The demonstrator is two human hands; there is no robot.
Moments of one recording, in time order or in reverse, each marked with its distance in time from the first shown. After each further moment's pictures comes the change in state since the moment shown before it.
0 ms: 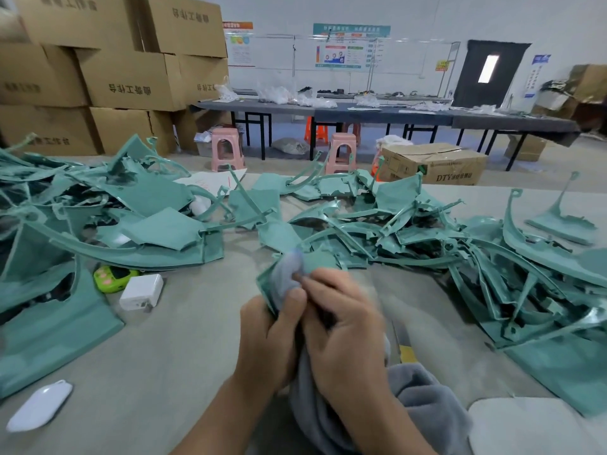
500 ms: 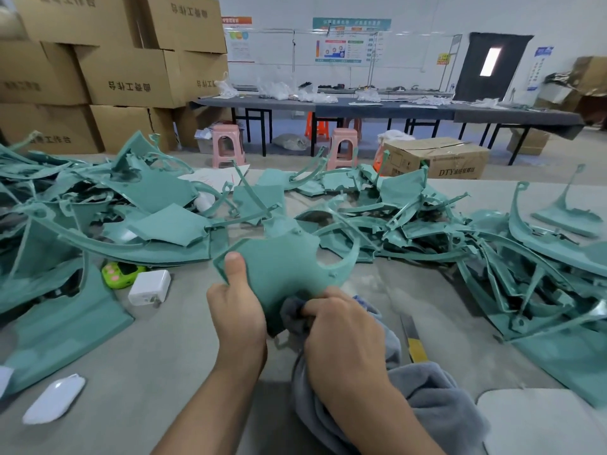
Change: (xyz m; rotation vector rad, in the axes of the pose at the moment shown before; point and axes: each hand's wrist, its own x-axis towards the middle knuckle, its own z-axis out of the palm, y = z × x) left_hand 0.033 0.022 -0.014 -0.148 0.500 -0.243; right_hand 0.004 -0.014 0.008 -0.615 -0.383 0.304
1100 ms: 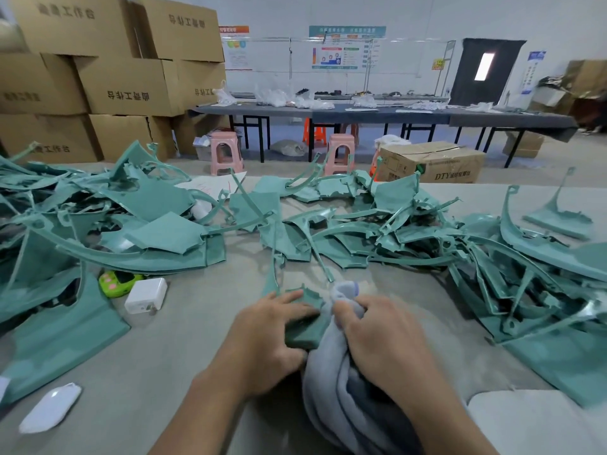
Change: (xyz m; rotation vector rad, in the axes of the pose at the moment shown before) left_hand 0.003 -0.004 -0.029 1.174 -1.039 0.546; right_hand 0.006 0.058 -0.024 0.096 -0.003 0.182
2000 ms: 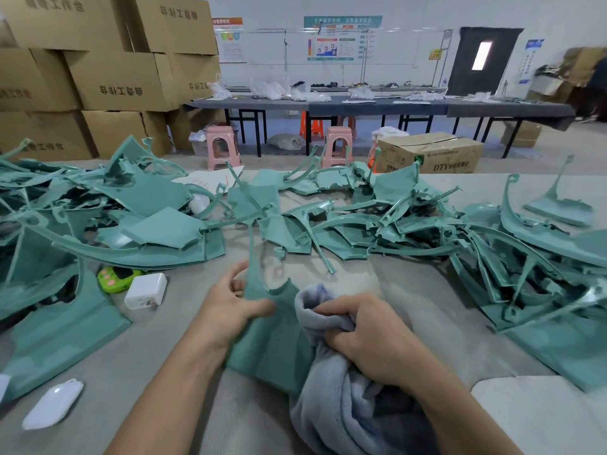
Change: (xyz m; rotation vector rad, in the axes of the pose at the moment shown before) left_hand 0.012 -0.044 -0.008 -0.923 0.251 -0.569; right_hand -0.001 -0.007 -0.004 0.265 -0.296 -0.288
